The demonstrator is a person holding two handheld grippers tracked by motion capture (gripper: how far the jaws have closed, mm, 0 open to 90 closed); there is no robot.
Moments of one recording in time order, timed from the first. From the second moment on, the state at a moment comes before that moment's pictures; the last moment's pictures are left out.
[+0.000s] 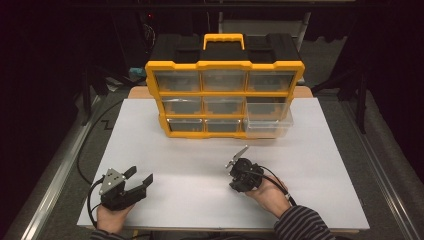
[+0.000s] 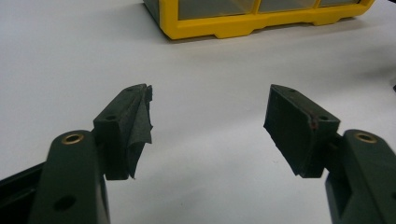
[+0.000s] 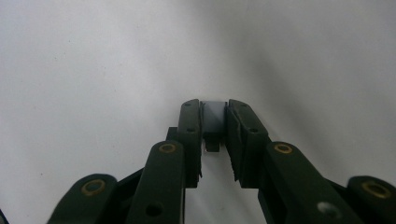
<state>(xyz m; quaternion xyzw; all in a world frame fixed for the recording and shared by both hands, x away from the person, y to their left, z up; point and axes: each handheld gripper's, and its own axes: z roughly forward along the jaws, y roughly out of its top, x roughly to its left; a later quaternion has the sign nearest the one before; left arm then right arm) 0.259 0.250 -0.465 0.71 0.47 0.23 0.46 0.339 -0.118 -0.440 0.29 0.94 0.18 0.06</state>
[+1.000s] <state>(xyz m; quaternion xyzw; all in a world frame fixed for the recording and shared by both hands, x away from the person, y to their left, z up) 0.260 0.250 -0.465 0.71 0.47 0.23 0.46 0.331 -0.157 -0.432 0.32 0.92 0.23 0.05</state>
